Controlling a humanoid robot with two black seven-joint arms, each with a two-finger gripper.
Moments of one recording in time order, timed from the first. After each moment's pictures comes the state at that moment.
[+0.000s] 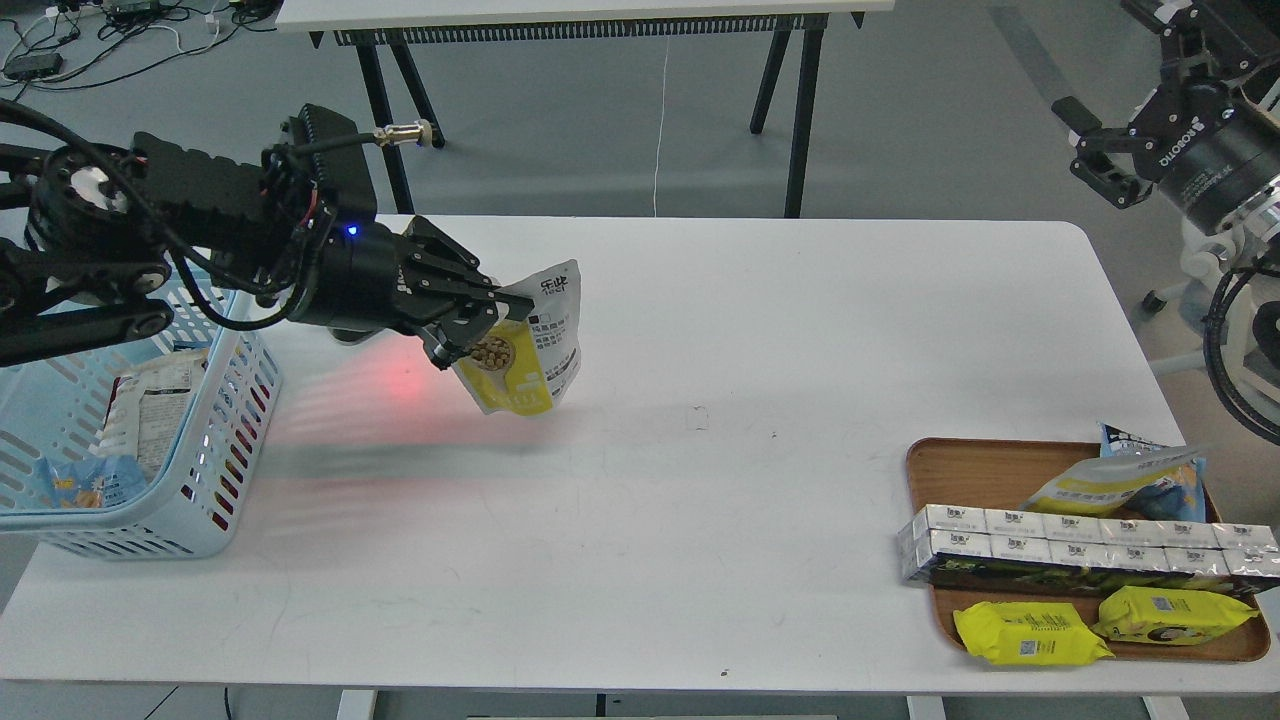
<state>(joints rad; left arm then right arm) -1.72 0.71 0.65 -1.39 1.54 0.09 -0.49 0.92 -0.77 0.42 0.83 -0.21 0.49 0.49</state>
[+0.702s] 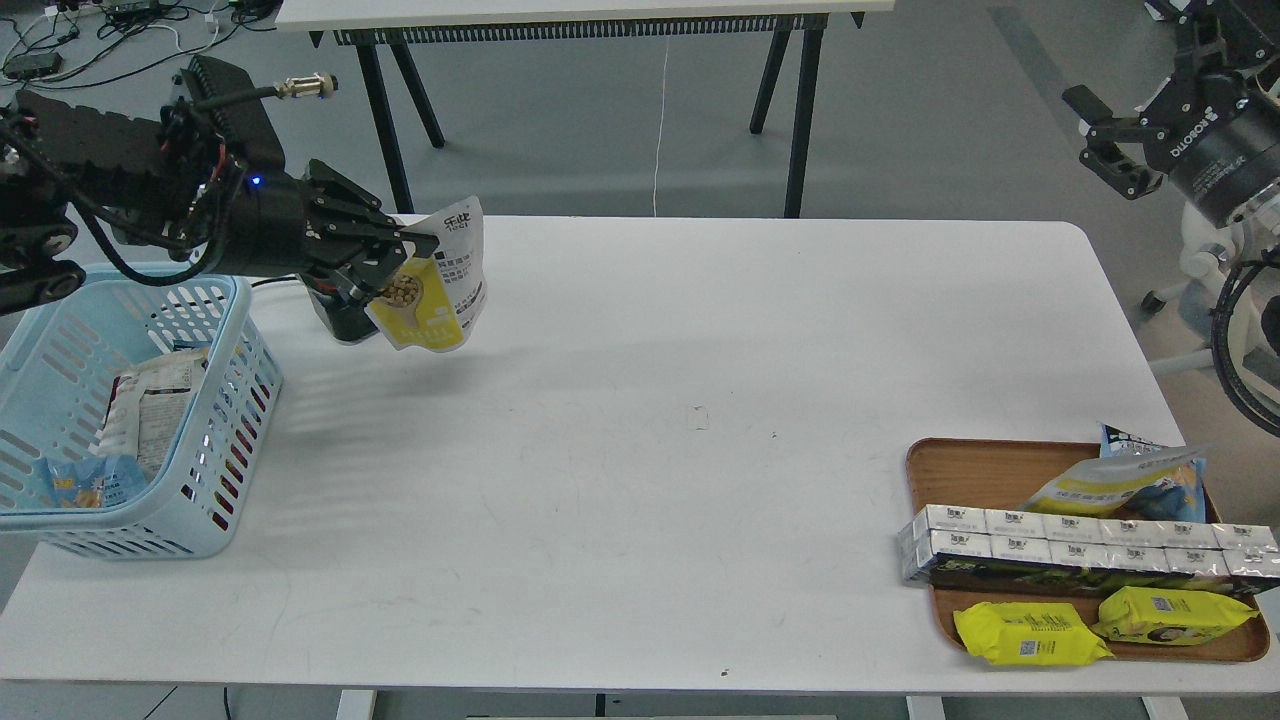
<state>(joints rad) -1.70 0.77 0.66 -1.21 1.60 0.08 -0.49 0.92 -0.78 0.43 0.83 -0.20 0.49 0.49</state>
